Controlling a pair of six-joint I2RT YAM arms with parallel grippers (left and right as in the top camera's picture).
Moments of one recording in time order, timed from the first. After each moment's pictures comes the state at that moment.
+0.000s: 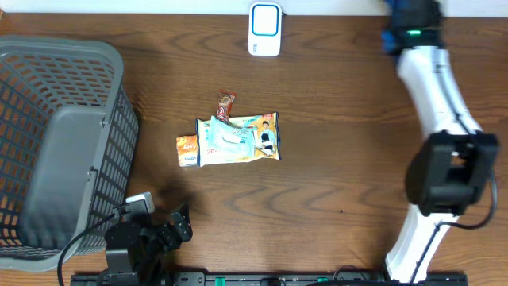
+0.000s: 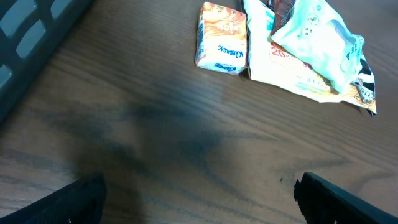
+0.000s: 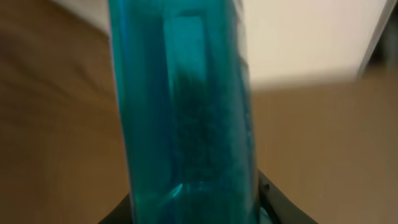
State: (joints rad) left arm 0.02 0.01 0.28 -0.98 0.15 -0.35; right arm -0.02 2.11 1.89 -0.42 0.73 -0.77
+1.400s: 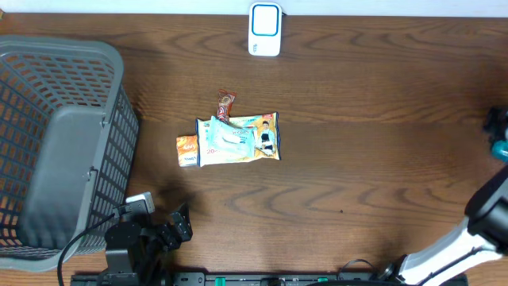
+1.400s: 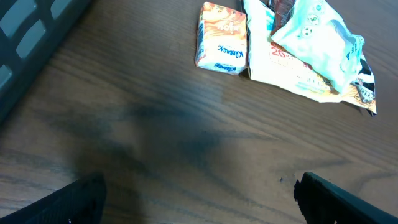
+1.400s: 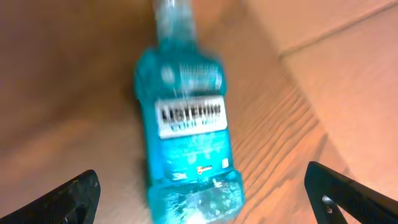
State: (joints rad) left arm 0.02 0.01 0.28 -0.98 0.15 -0.35; right arm -0.64 1.98 1.42 -0.34 0.37 -0.19
